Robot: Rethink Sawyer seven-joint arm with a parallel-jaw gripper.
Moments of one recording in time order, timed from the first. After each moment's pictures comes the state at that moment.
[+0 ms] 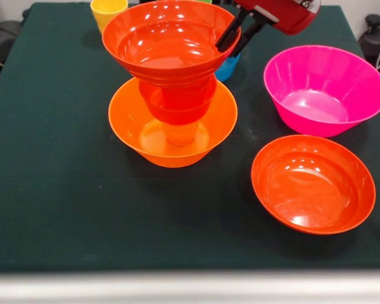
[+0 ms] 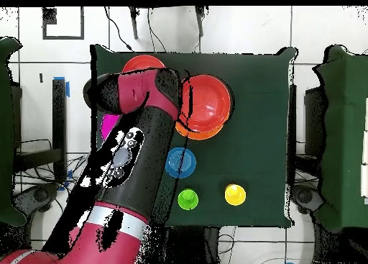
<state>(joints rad) 0.24 -0.31 -0.54 1.04 -0.01 0.92 1.89</state>
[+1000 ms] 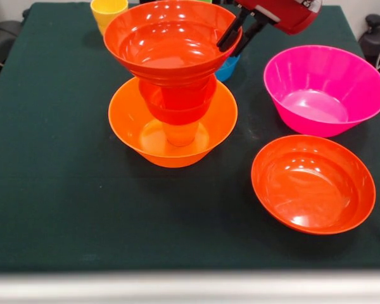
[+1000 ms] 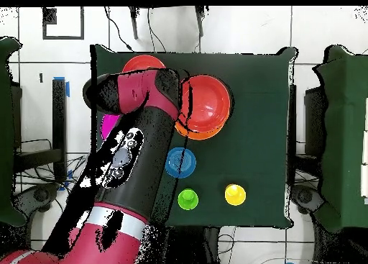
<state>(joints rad) 0.24 -0.31 -0.54 1.04 -0.01 0.92 1.89</state>
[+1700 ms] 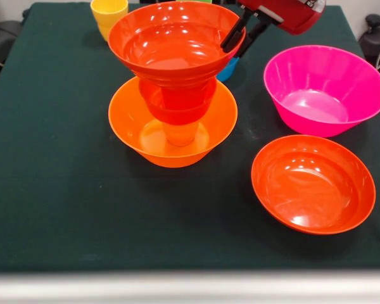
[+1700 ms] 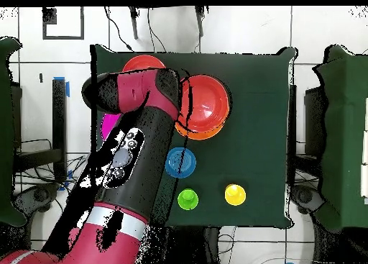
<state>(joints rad) 0.24 -0.31 -0.54 1.04 0.01 0.92 1.89</state>
